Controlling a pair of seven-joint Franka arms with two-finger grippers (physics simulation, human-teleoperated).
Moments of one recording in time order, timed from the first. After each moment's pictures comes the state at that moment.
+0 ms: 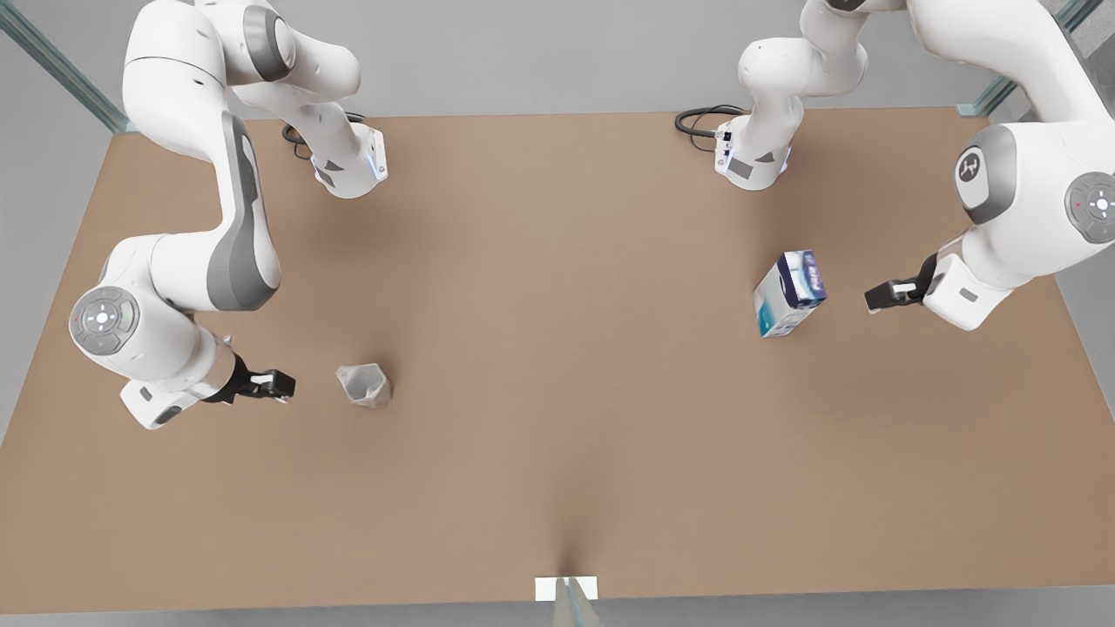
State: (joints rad) left arm -0.06 0.14 0.08 -1.54 -0.03 1.56 -0.11; right arm 0.13 0.43 -0.05 -1.32 0.01 1.74 0.07
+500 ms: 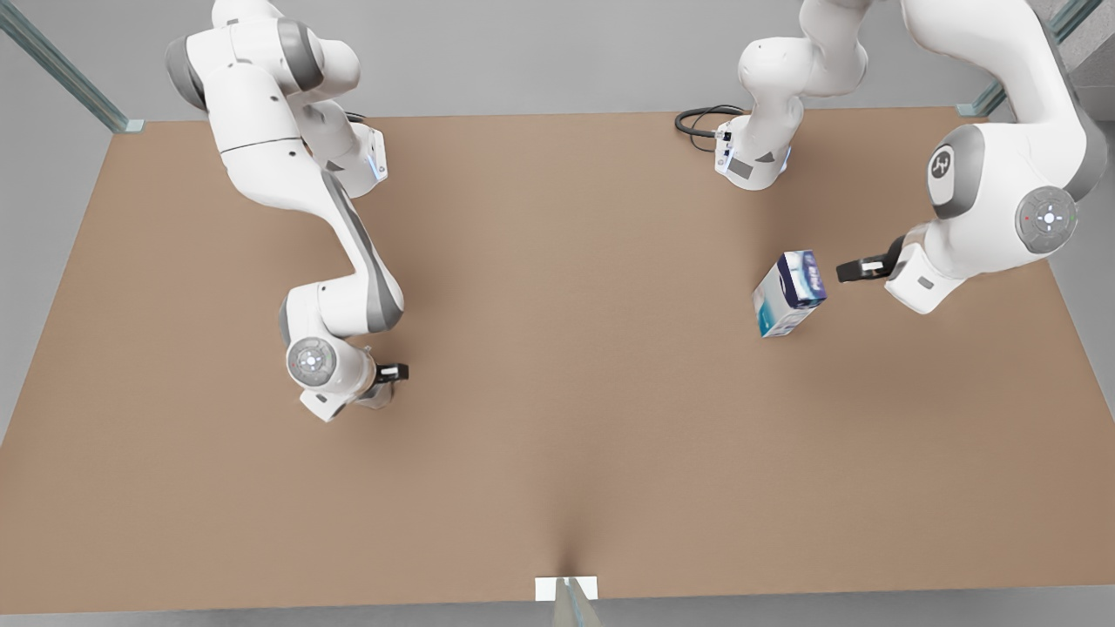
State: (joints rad) left arm -0.09 0.04 0.08 -1.75 -0.03 1.48 -0.14; right arm 0.30 0.51 -0.04 -1.75 0.04 2.05 0.13
